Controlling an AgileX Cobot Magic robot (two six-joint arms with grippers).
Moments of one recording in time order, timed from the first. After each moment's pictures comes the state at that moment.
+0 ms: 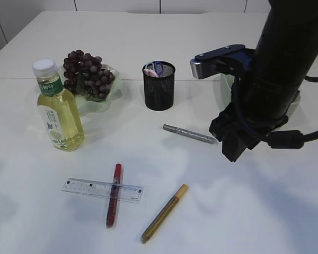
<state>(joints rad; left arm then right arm) -0.16 1.06 -0.76 -0.29 0.96 0.11 0.49 1.66 -1.32 0.08 1.21 -0.15</state>
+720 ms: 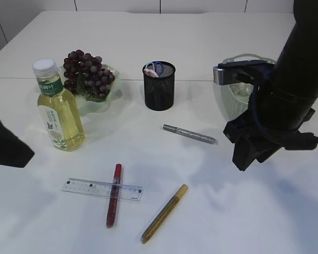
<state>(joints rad) -0.35 1.20 -0.94 -0.37 0.99 0.44 0.37 1.65 -1.23 0.20 1.17 -0.19</state>
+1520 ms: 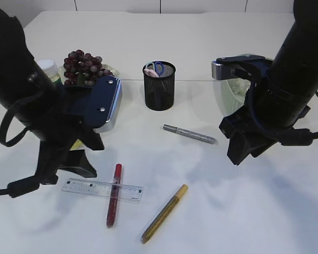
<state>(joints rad) -0.54 1.66 -1.11 -0.25 0.81 1.26 0.37 1.65 -1.23 0.22 1.12 -0.19</state>
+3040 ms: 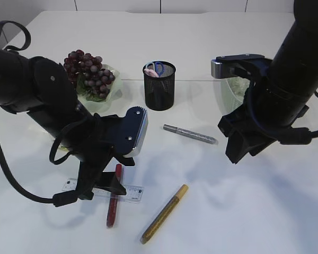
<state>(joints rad) -0.54 1.89 -1.11 -0.52 0.61 1.61 0.37 1.65 -1.23 0.22 1.11 -0.20</state>
